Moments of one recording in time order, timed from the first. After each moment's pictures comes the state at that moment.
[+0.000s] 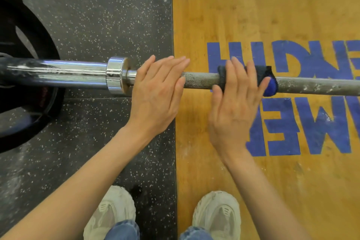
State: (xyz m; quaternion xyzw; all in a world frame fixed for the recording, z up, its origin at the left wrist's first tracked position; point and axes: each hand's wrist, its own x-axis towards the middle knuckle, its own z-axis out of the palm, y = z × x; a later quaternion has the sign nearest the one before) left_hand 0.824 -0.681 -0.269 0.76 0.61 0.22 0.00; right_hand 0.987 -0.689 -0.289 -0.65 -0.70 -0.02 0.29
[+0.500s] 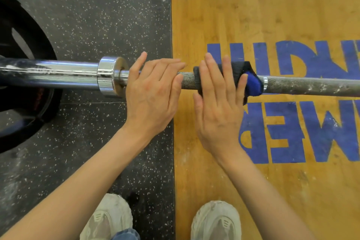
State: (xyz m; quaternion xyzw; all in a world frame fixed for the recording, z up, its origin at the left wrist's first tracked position) left_hand 0.828 -0.666 -0.273 0.75 0.63 0.22 -0.03; right_hand 0.980 -0.678 -0.299 -0.56 -0.77 -0.02 0.32
